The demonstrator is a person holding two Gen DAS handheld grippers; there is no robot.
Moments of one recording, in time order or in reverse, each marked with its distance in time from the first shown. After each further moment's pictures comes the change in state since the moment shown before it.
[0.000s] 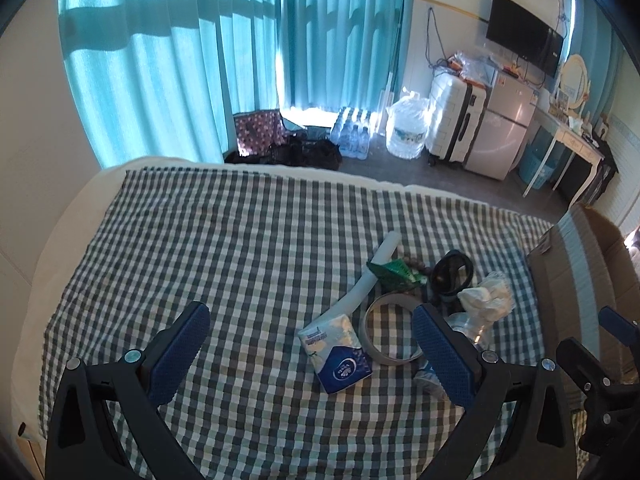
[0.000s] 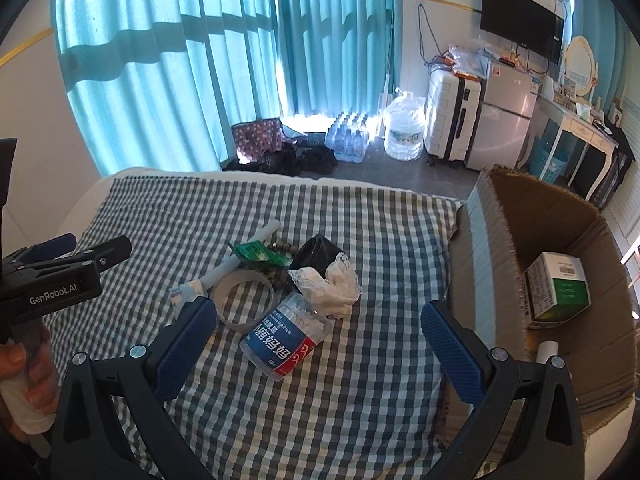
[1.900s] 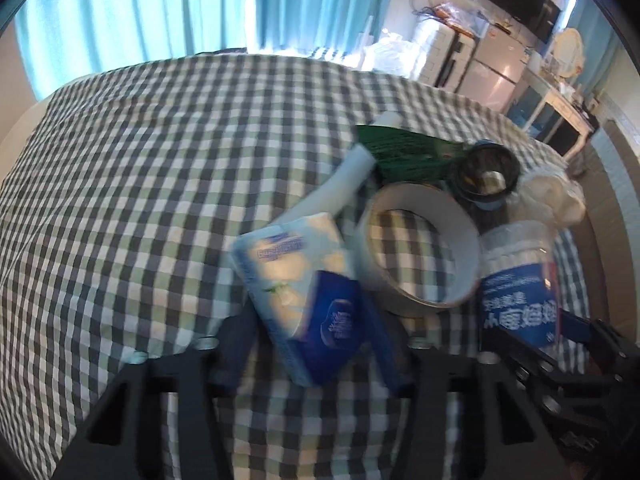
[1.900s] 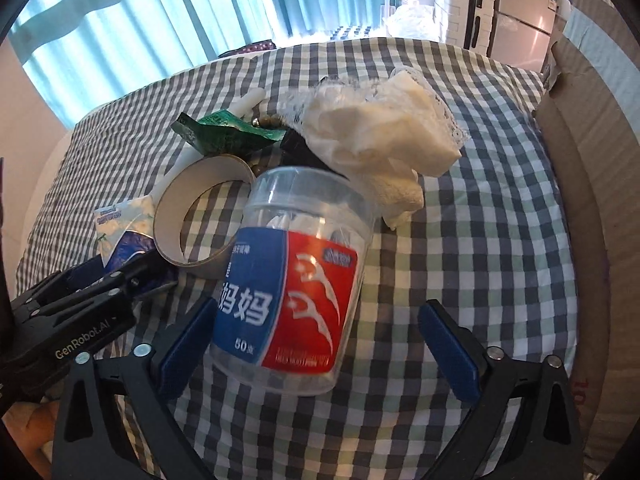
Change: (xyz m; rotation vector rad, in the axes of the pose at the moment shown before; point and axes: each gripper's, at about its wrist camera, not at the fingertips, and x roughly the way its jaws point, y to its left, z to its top) left arm 0.113 -0.024 -0.086 0.019 0.170 -0.122; right arm 0.146 0.009 -0.067 0.100 0.267 0.054
